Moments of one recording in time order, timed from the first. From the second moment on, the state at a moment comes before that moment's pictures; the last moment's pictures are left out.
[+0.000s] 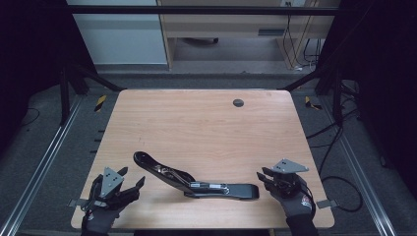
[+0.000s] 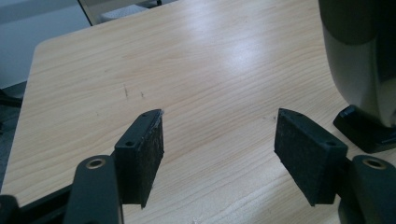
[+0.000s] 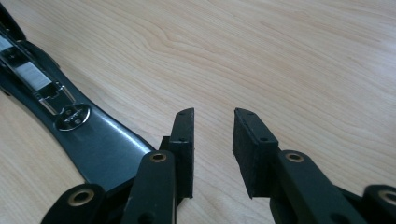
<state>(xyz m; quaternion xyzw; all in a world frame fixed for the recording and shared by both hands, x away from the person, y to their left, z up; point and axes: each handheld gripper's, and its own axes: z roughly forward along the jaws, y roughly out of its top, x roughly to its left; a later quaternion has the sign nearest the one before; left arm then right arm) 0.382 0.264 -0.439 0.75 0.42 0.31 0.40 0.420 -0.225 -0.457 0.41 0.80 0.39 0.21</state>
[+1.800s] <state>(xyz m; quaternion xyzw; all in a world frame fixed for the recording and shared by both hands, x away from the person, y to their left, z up) 0.354 0.239 -0.406 0.72 0.39 0.31 0.49 0.399 -0.208 -0.473 0.39 0.82 0.39 0.17</state>
